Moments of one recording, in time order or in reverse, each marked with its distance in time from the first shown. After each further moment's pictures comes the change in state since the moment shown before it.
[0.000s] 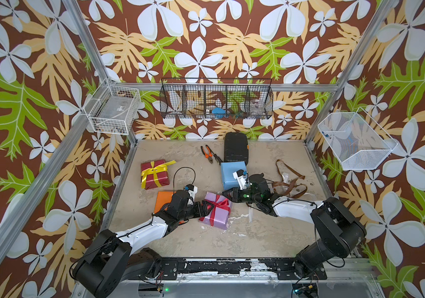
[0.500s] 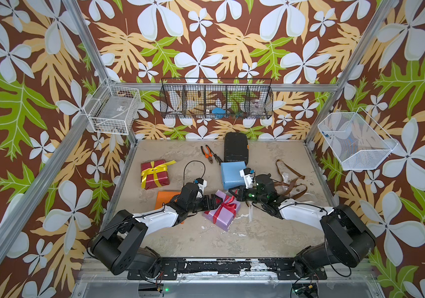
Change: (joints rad) left arm -0.053 0.199 0.161 0.071 0.029 -0.003; right arm -0.053 -0.108 -0.069 -0.008 0.060 -0.022
